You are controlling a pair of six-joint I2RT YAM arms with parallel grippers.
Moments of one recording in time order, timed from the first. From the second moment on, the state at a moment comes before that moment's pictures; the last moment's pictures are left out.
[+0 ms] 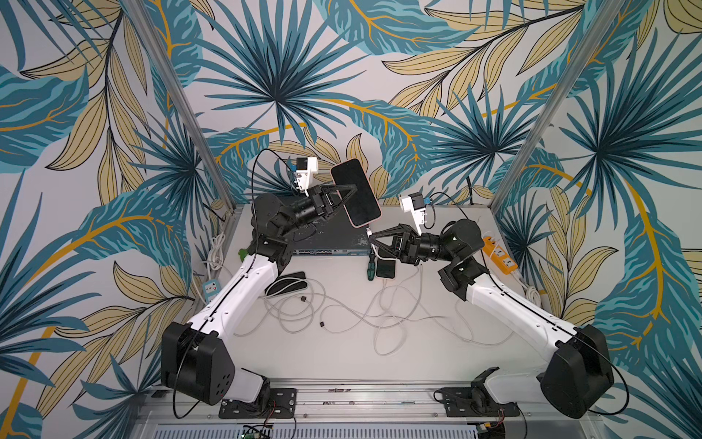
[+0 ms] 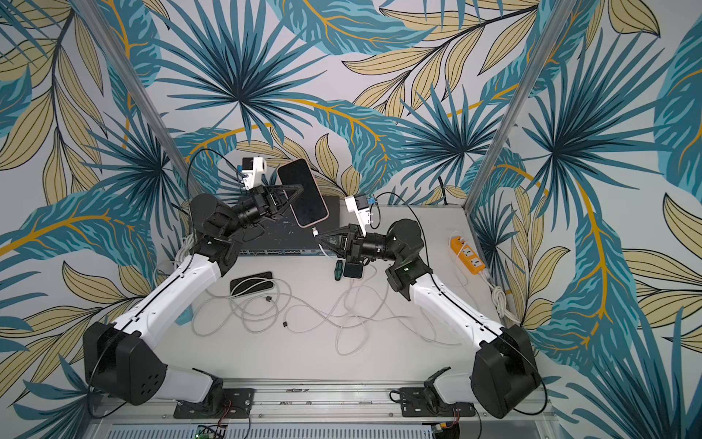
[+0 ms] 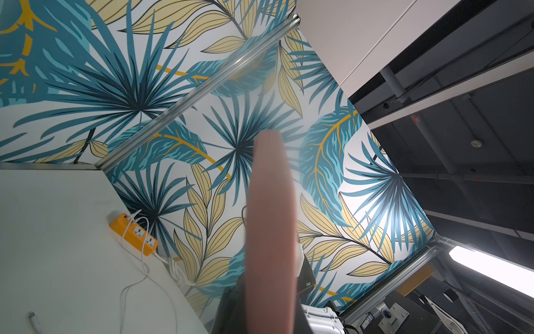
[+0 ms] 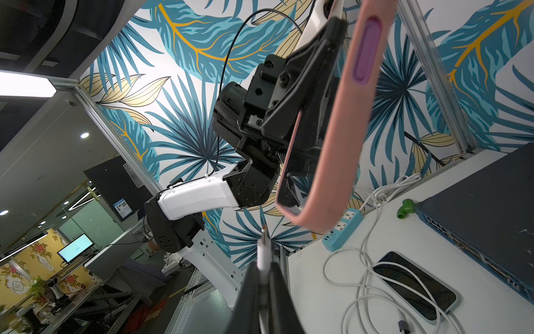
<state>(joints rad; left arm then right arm) -0.30 1.44 1.27 0.64 0.85 -1.36 1.11 1.37 1.06 0.65 -0.97 0.86</state>
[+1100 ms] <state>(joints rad) -0.30 1.44 1.23 0.70 0.89 -1.38 1.11 1.37 1.03 0.66 -0.96 0.86</state>
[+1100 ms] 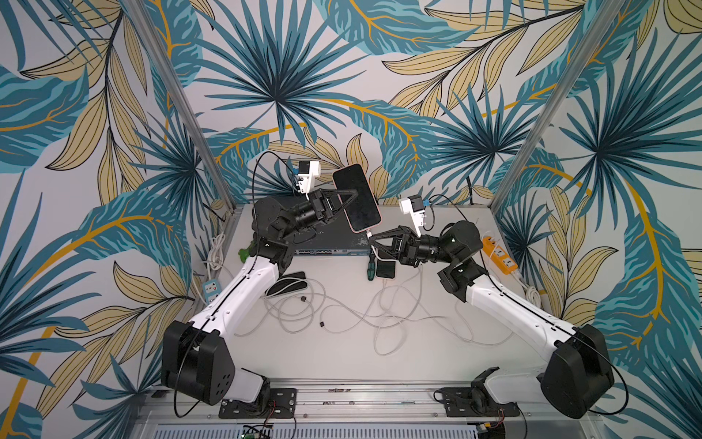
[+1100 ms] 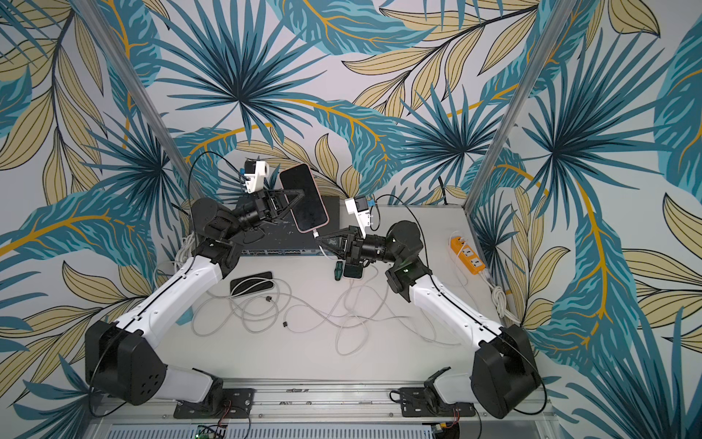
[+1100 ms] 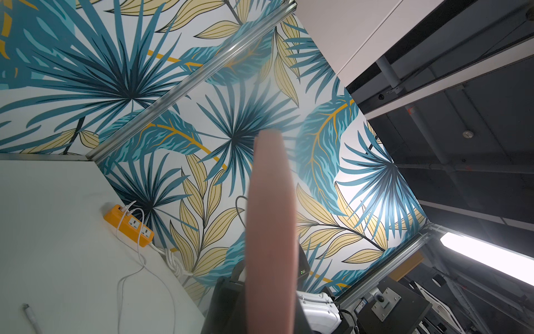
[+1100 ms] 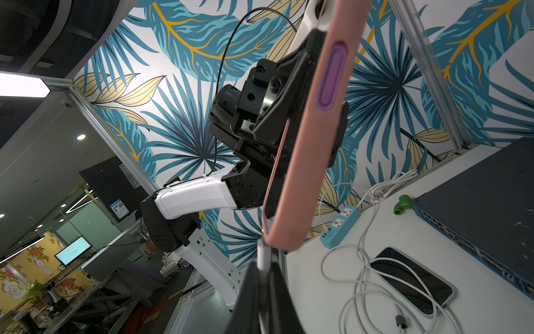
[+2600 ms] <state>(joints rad) -0.30 1.41 1.22 0.72 0.93 -1.36 1.10 1.37 1.02 0.70 -0.95 0.90</state>
